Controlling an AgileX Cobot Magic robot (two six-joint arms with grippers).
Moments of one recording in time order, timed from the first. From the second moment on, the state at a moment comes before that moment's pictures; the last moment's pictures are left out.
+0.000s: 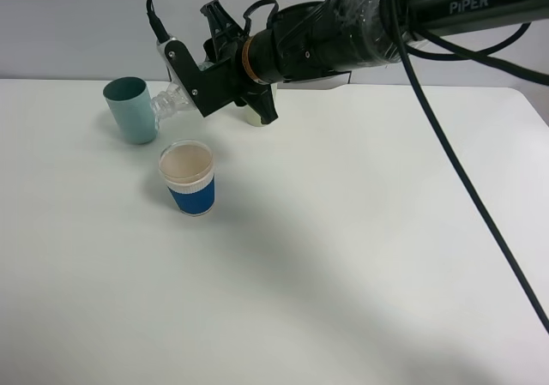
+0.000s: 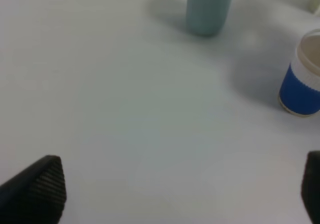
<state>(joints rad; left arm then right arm) 0.03 -0.01 -0.50 -0.05 1.05 0.00 0.73 2.07 -1.46 -1.34 0.09 -0.39</state>
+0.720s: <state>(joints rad) 0.03 -0.01 -0.50 -0.05 1.05 0.00 0.73 2.07 -1.46 -1.34 0.08 -0.39</state>
